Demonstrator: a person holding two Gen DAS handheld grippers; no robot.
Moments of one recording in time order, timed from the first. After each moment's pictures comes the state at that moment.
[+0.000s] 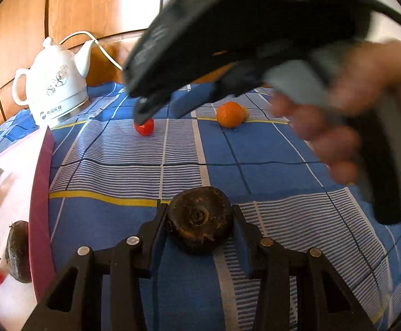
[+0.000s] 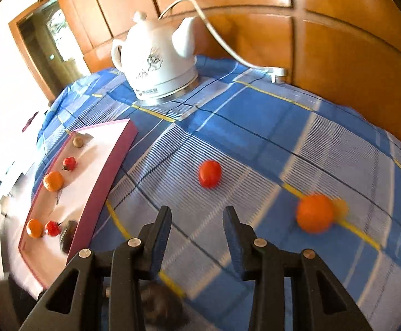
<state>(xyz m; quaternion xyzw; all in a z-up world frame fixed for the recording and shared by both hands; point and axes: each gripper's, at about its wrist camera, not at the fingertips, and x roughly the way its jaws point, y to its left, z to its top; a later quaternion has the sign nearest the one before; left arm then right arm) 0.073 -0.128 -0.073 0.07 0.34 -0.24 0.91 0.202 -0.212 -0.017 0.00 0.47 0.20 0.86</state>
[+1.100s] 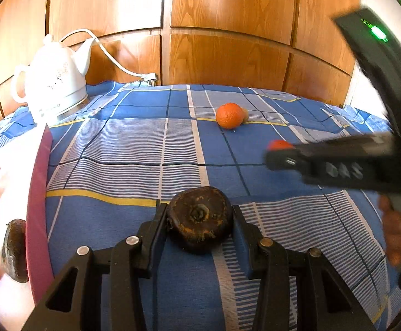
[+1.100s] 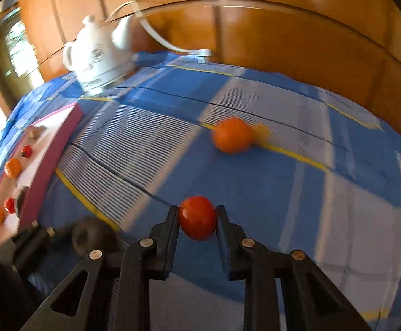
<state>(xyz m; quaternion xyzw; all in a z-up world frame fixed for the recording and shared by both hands) 0.074 -0.123 -0.075 0.06 0.34 -0.25 0.90 0.101 -0.282 -0.039 0.01 0.44 0.02 0.90</state>
